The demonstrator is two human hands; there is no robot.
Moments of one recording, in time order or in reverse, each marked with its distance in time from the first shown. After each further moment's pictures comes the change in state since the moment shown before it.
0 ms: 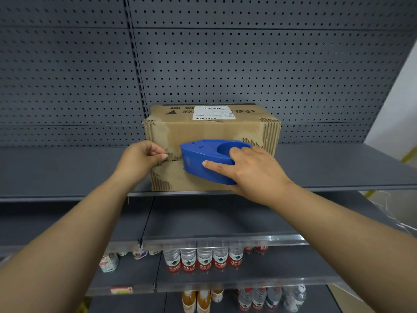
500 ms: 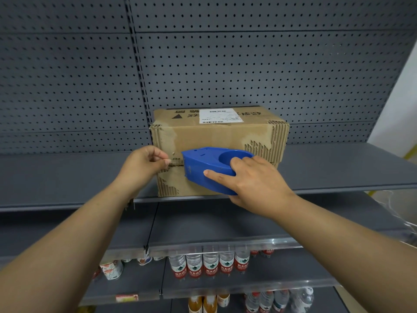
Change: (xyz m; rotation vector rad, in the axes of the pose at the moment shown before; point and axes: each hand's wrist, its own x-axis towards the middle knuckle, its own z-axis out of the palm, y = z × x) left_hand 0.005 -0.011 -0.009 -0.100 -0.077 0.028; right_hand 0.002 -0.021 0.004 -0.015 -0.005 0.023
